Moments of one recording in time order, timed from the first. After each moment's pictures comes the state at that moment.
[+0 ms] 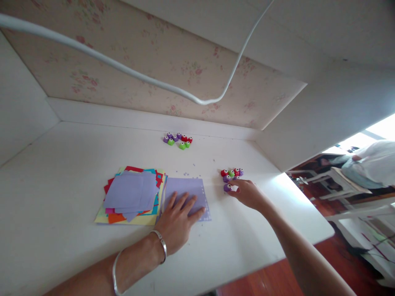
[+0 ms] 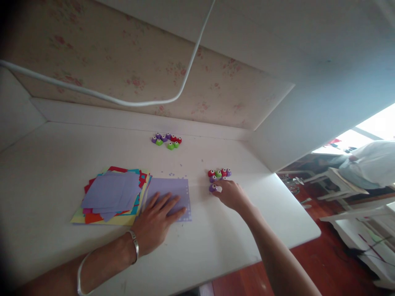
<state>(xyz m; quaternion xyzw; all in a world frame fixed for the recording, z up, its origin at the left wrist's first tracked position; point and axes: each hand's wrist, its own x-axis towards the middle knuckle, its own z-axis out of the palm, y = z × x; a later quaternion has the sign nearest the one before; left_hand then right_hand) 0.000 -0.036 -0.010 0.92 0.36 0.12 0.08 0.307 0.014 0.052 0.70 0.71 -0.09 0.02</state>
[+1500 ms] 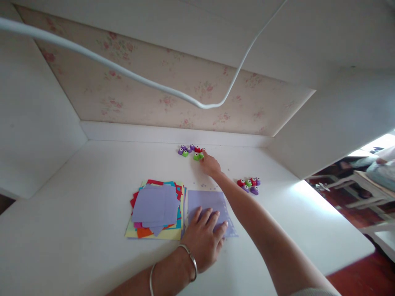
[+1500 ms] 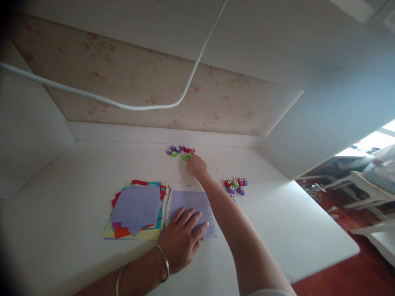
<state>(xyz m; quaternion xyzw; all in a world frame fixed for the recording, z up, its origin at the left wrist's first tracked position) -0.002 -0.036 -0.007 0.92 0.33 0.18 0.13 0.130 0.180 0.034 0.72 0.68 -0.12 -0.08</state>
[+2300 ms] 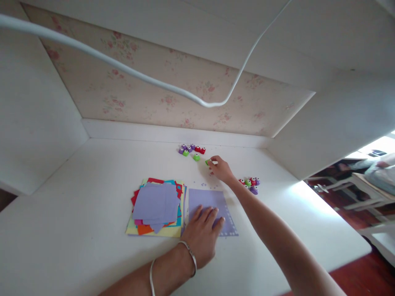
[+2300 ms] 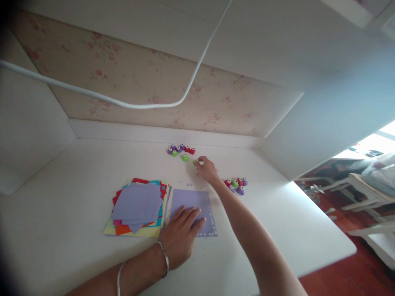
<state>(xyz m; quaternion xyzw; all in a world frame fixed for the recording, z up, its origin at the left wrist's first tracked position) -0.005 -0.034 -0.005 0.93 0.32 0.15 0.12 0.177 0.151 0.019 0.68 0.63 -0.24 -0.29</state>
